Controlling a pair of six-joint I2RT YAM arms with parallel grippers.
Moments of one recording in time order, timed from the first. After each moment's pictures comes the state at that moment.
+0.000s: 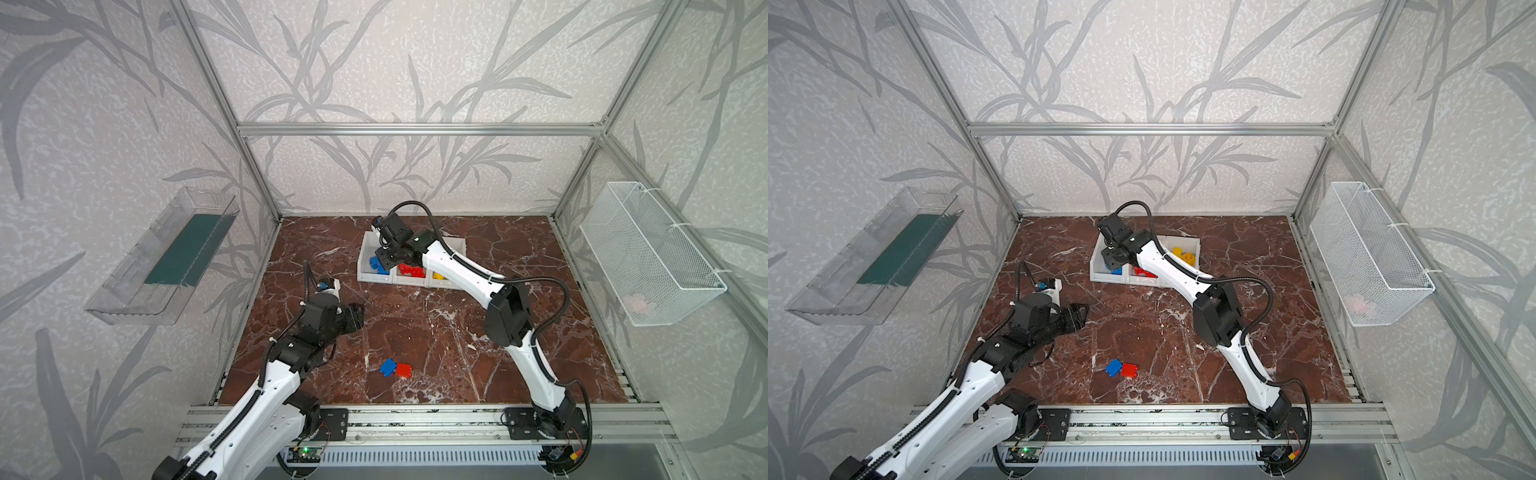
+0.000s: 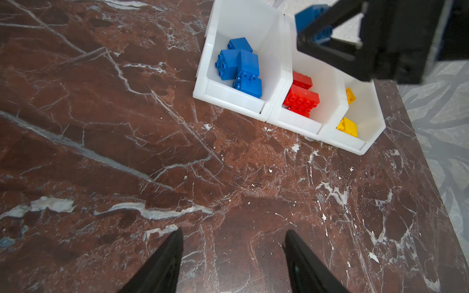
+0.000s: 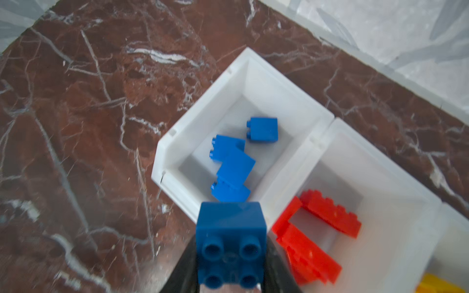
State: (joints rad) left arm -0.38 0.75 0.49 -0.39 -0.01 -0.57; right arm 0.80 2.42 2.38 -0.83 0.12 0.14
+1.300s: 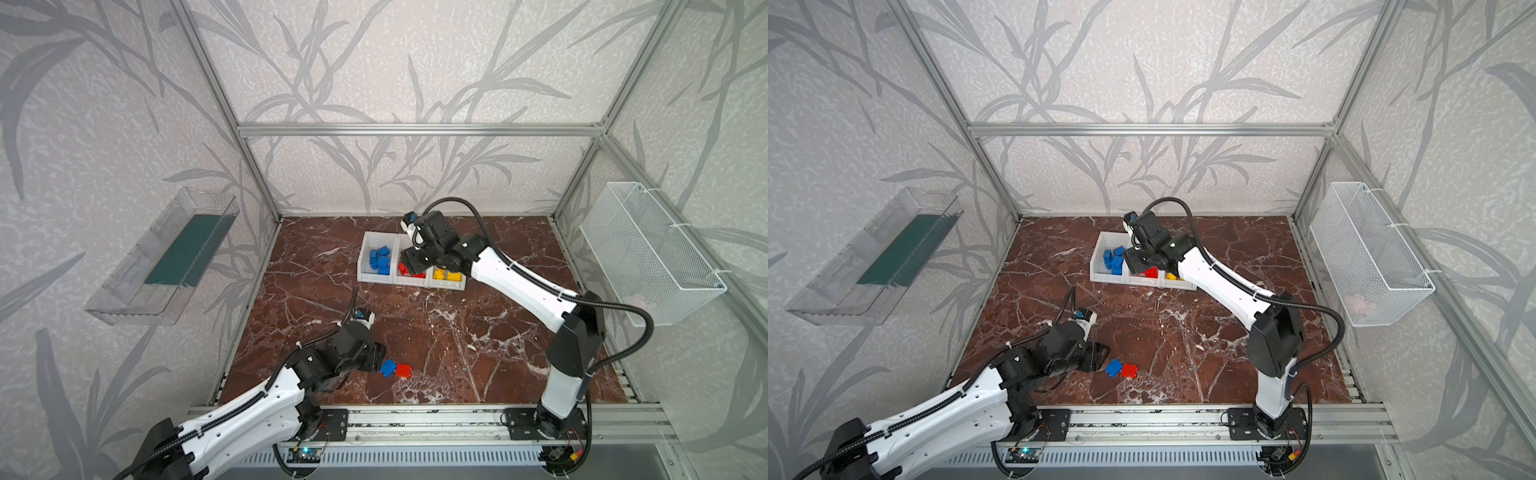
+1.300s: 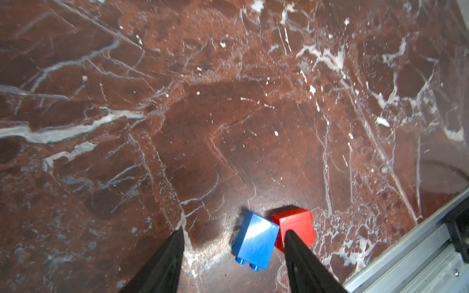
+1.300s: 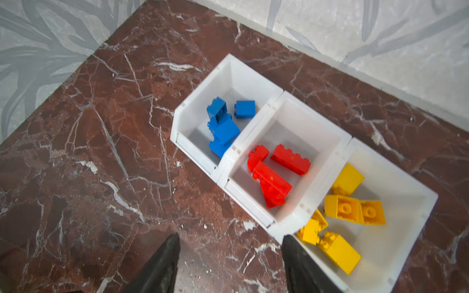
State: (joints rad) left arm -0.84 0.79 0.42 -0.52 -0.08 -0.59; right arm 0.75 1.78 1.65 -0.67 0.06 0.17
